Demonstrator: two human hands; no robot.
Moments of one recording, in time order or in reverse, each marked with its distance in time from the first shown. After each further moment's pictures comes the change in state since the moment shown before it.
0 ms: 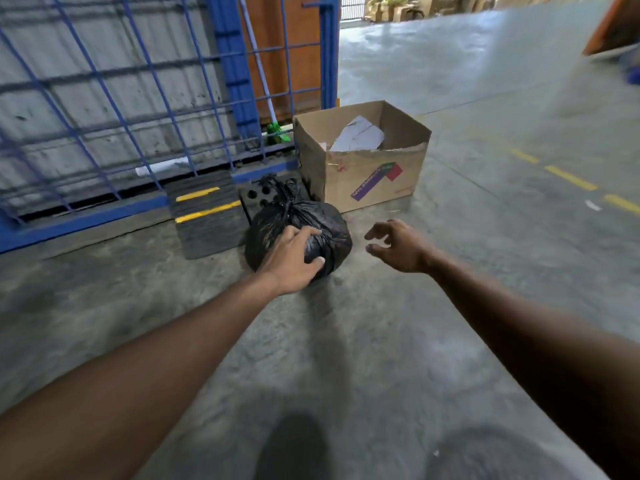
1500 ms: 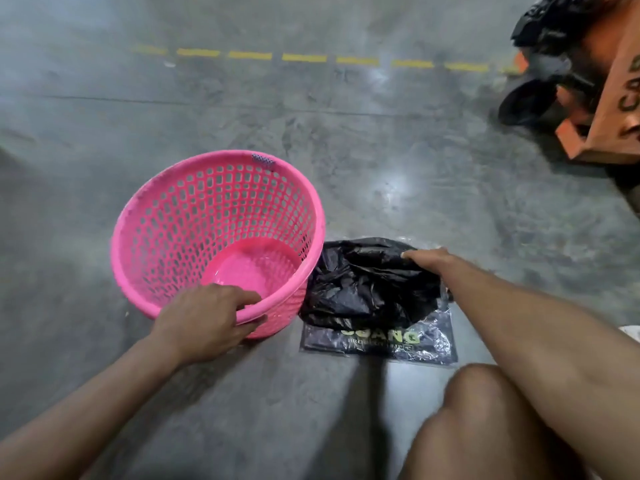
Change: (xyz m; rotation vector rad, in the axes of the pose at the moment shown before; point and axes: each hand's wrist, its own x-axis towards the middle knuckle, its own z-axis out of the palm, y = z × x) left_hand -0.431 0.346 0.282 0.491 -0.498 1.176; right_hand -0.859 0.345 0.118 0.720 0.270 1.768
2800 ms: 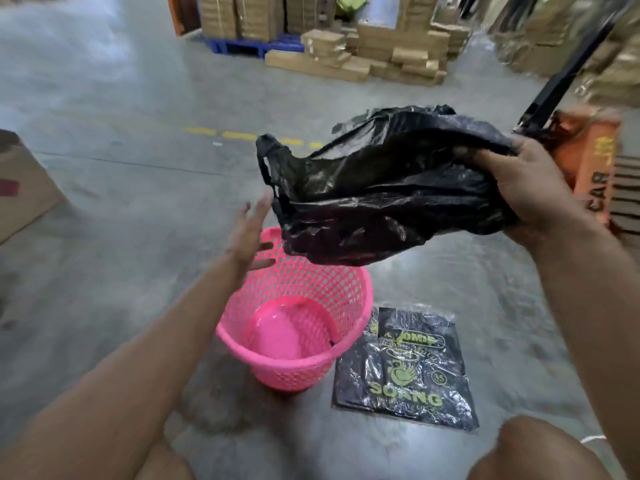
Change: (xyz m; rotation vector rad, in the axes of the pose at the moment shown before) left_hand 0.065 -0.078 -0.133 -1.606 0.312 -0.531; right_hand -0.360 -0.124 -0.139 0.946 0.061 -1.068
